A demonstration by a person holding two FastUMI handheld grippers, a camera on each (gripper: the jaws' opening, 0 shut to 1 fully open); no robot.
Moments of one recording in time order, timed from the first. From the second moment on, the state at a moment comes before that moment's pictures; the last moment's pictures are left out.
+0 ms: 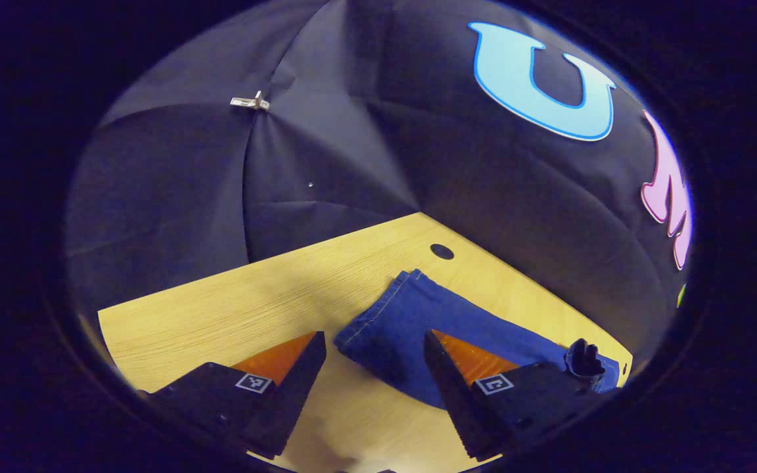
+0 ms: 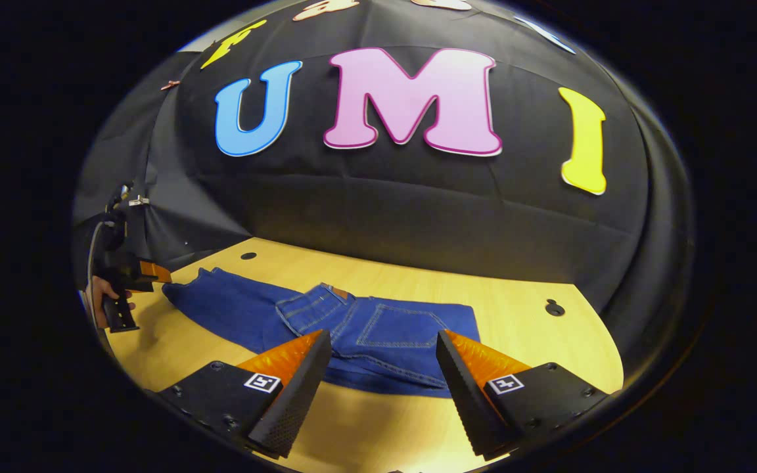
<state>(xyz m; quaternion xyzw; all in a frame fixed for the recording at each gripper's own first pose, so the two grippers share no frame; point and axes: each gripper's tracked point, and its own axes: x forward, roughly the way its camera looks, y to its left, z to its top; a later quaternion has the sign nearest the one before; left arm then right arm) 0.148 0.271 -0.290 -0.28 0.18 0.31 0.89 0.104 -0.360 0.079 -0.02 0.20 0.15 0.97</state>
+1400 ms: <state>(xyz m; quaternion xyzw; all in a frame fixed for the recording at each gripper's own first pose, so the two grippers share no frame) 0.250 0.125 -0.142 -0.29 0.05 0.11 0.95 0.033 -0.483 0.034 -0.02 0.22 0.02 0.98</state>
